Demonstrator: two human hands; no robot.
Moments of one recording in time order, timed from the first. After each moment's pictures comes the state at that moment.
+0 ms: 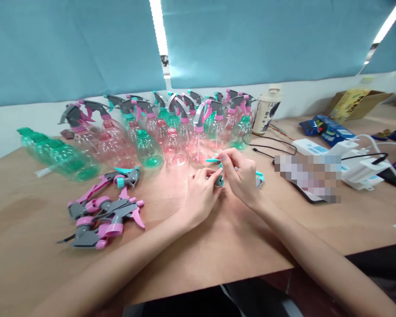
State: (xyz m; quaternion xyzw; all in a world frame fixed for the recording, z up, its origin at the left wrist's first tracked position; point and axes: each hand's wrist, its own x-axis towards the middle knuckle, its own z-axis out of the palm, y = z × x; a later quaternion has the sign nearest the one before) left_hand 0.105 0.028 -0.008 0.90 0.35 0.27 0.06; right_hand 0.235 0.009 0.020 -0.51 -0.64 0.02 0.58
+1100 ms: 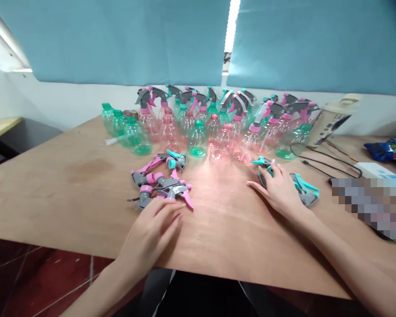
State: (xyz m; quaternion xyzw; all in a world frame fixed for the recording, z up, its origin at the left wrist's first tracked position) left_hand -0.100 -0.058 0.014 0.84 0.45 0.29 0.03; right_hand 0.242 0.022 -0.047 -0.66 -0.72 -0.18 0.14
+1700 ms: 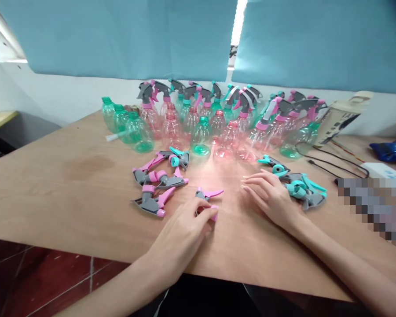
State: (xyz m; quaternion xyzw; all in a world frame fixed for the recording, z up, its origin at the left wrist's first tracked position) left_hand -0.059 -0.054 0.010 0.87 0.41 0.22 0.15; right_hand 0.198 -0.001 -0.027 -0.43 -0.82 -0.06 0.37
